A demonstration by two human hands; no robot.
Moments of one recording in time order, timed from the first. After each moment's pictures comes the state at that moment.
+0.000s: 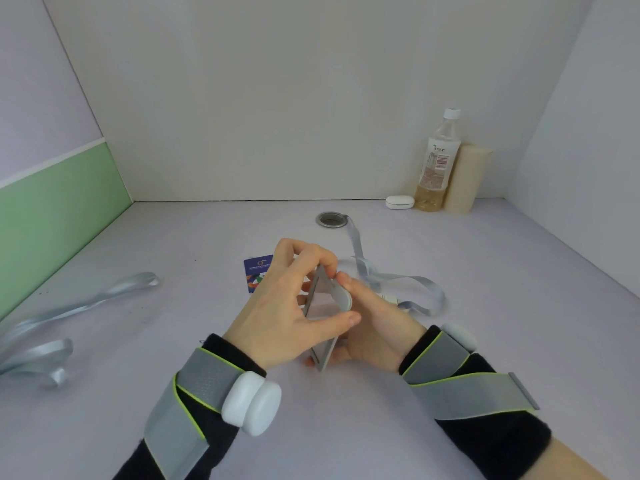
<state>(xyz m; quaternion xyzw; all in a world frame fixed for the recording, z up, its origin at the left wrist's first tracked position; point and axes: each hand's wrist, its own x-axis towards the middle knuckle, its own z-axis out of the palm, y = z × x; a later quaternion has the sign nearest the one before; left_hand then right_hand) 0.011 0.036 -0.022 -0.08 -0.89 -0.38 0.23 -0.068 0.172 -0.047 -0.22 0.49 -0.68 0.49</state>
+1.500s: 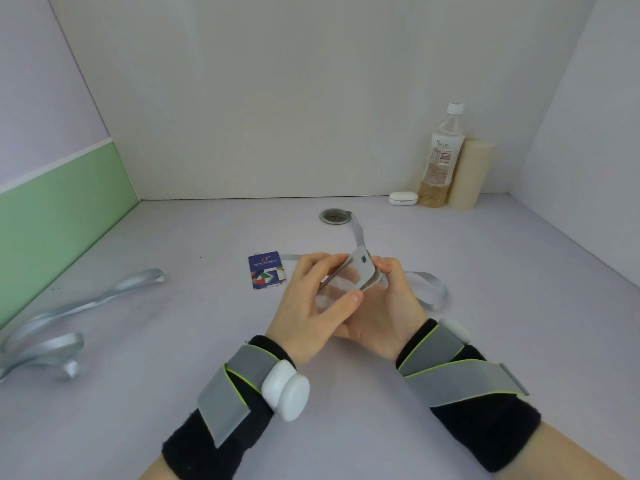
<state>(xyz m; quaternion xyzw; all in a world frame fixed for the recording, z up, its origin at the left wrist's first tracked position) -0.009 0.052 -0.053 -0.04 -0.84 -0.50 0.22 -0.081 0.172 -0.055 -0.19 0.34 -0.79 0.48</state>
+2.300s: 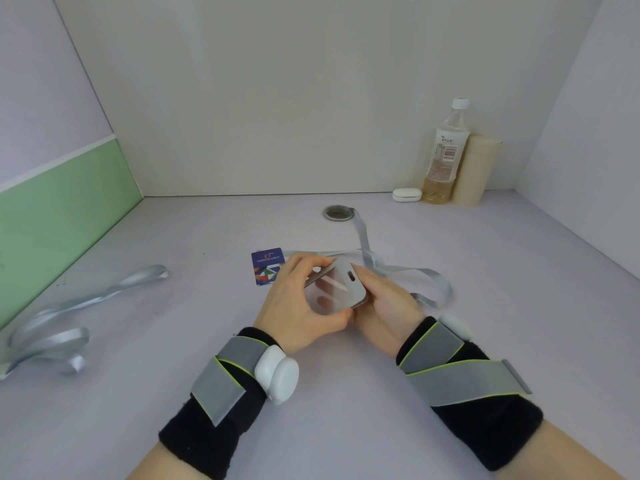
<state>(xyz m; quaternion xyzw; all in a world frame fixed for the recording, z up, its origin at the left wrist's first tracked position) -0.014 0.033 -0.066 0.00 -0.88 -0.40 0.23 -0.076 0.164 -0.057 -0.11 0.40 -0.84 0.35</state>
